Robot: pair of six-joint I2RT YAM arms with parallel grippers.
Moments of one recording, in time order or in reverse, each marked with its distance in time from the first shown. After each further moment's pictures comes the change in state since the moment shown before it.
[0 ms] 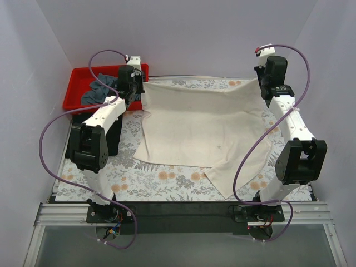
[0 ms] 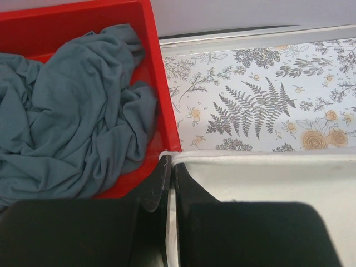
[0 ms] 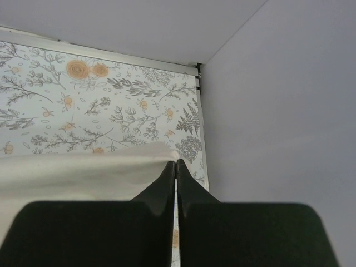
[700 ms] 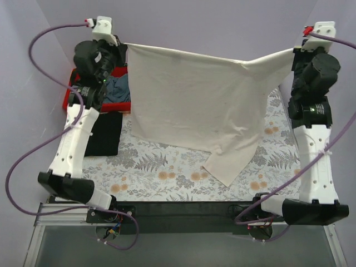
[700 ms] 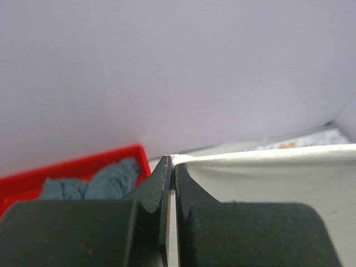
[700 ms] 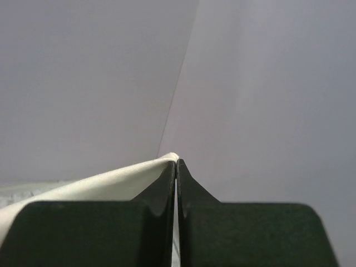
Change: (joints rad) left arm -0.001 -0.354 0.267 -0.209 0.096 0.040; right arm -0.021 -0.386 0.074 0.032 0.085 0.088
